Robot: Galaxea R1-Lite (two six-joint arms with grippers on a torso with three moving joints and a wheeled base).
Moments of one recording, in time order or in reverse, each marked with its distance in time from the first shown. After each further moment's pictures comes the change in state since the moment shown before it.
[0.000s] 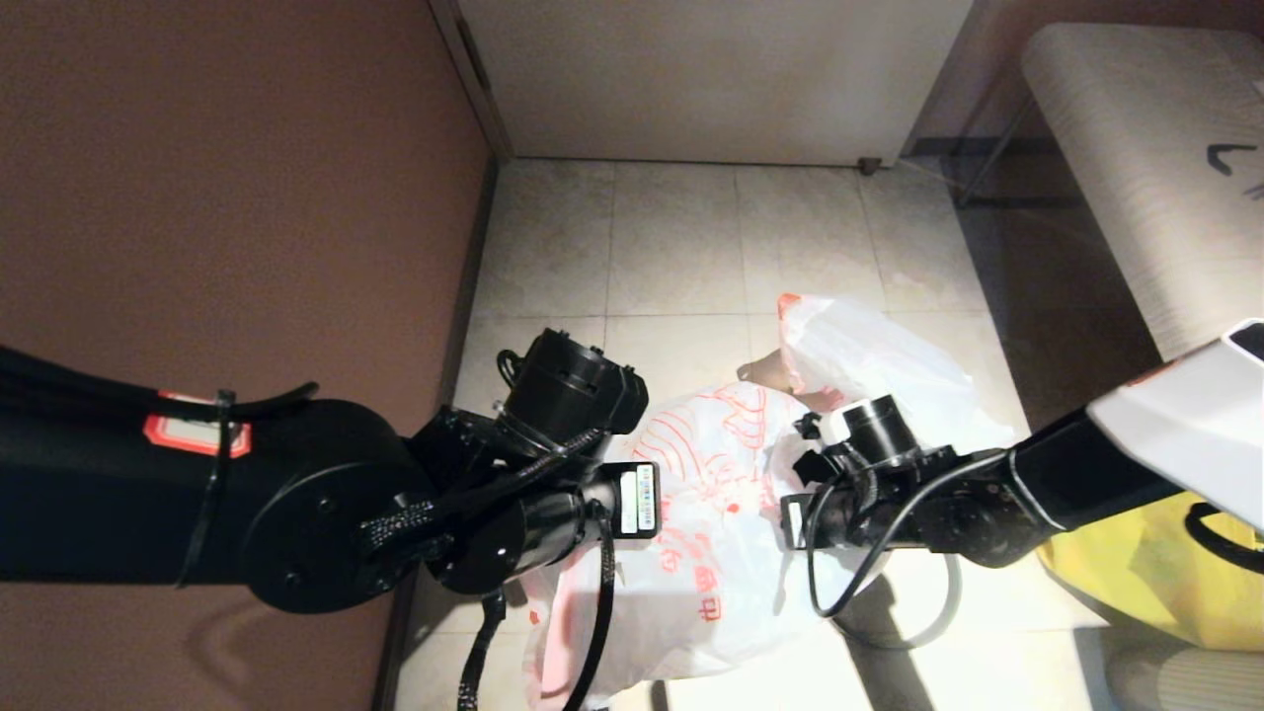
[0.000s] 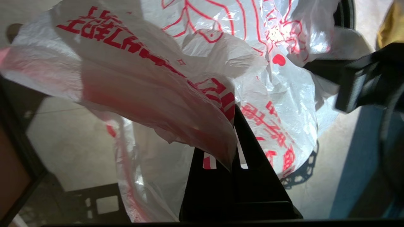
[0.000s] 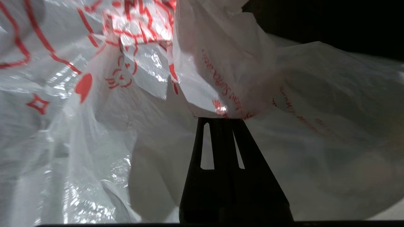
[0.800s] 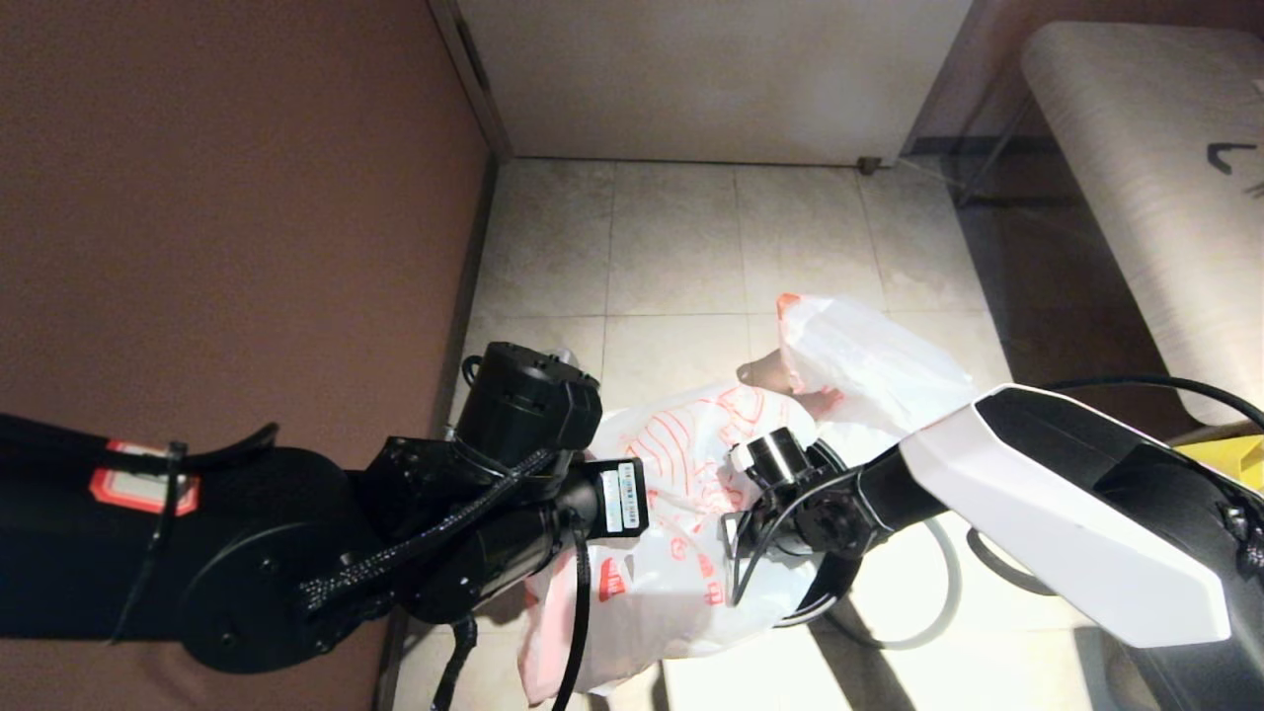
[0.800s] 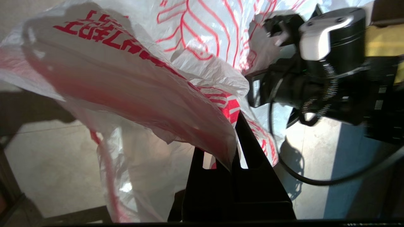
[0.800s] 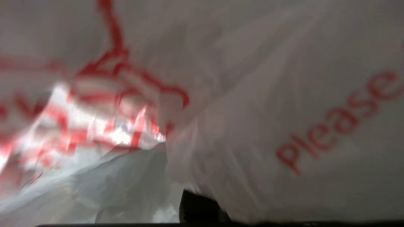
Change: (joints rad) left arm 0.013 -0.051 0.147 -0.224 -0.008 0.021; right arm 0.057 0.328 -0.372 0.122 -0.126 0.004
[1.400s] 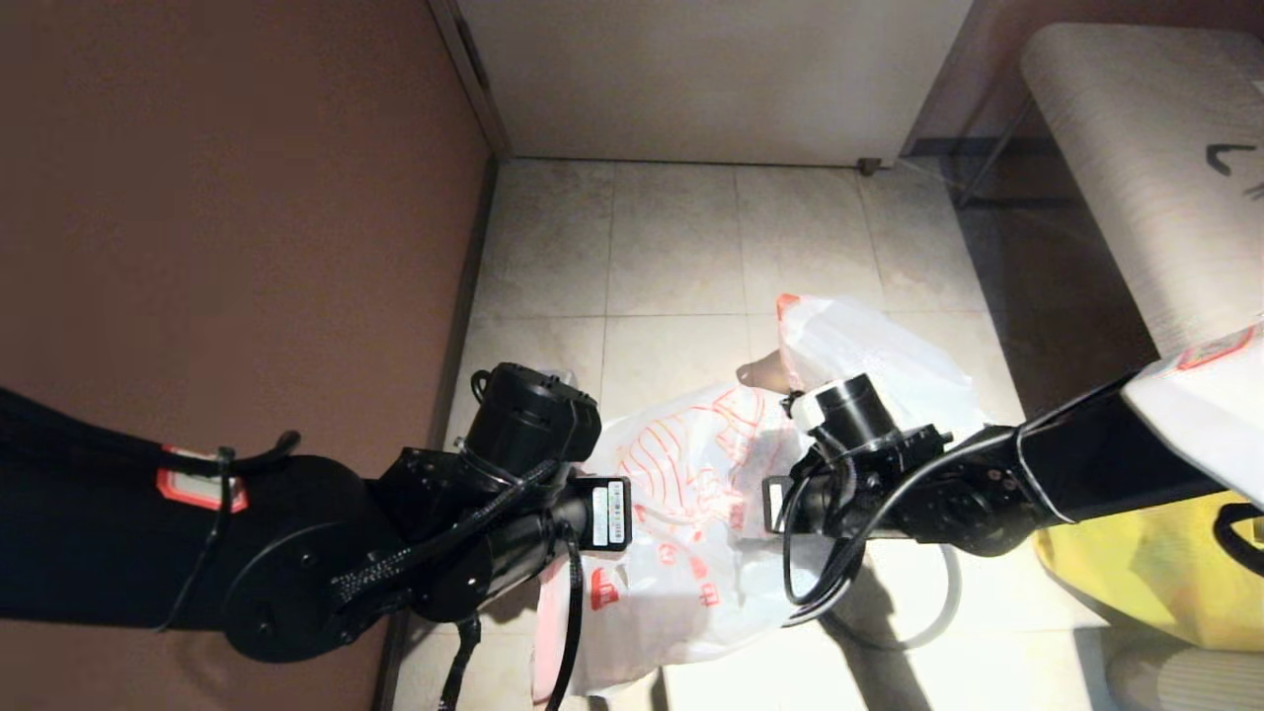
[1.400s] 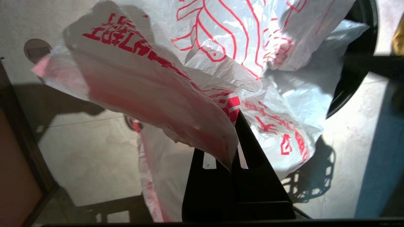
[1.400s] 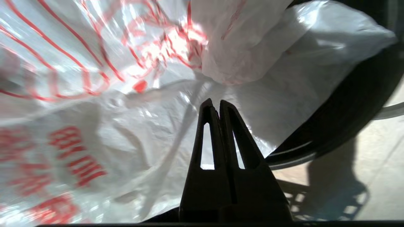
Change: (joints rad) left arm 0.044 0.037 0.027 0.003 0.004 0.069; right arm 0.016 -0.414 0.308 -0.003 -0.017 0.130
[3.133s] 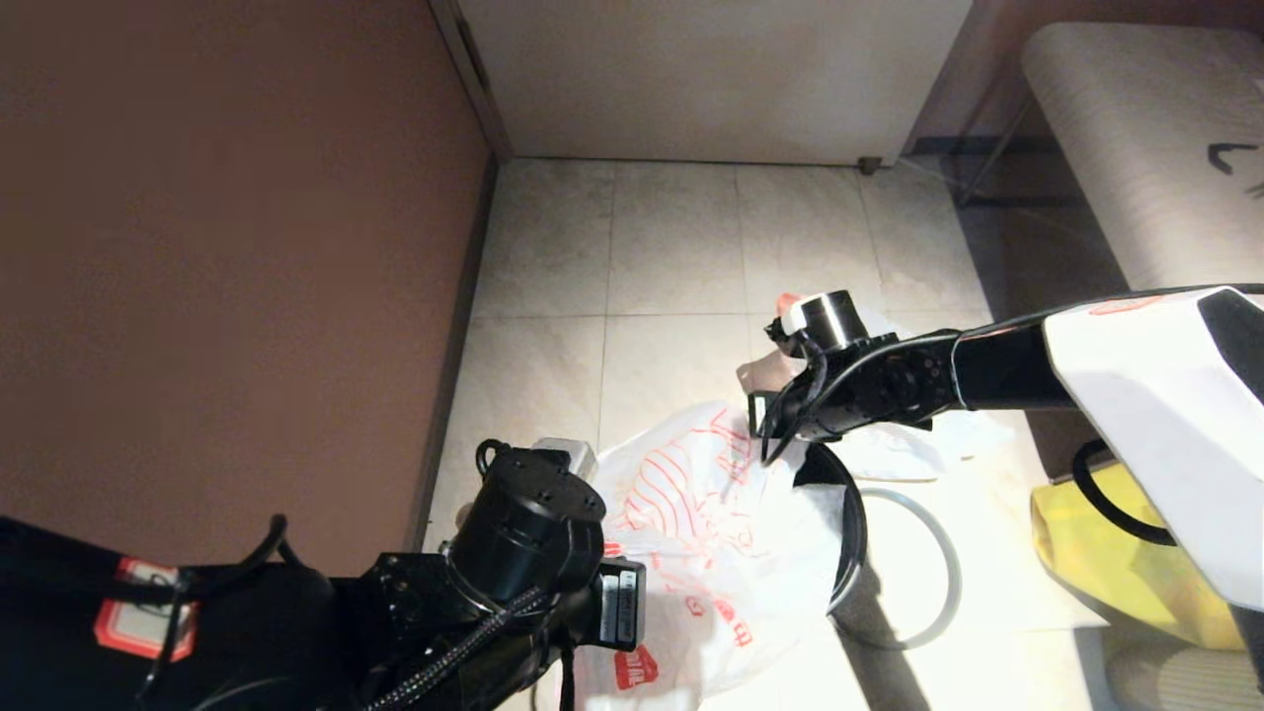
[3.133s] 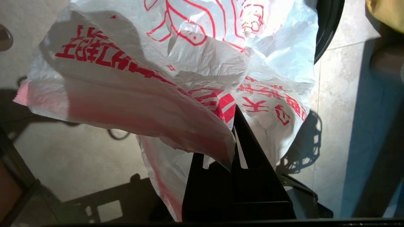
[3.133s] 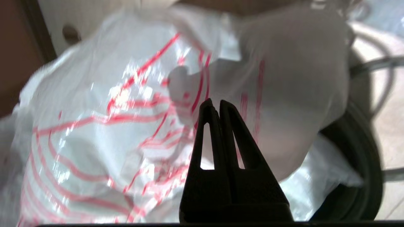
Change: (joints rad) left arm -0.136 -0.054 0.195 -0.127 -0.004 -0.038; right arm -0.118 0.244 -0.602 0.320 0.157 -0.120
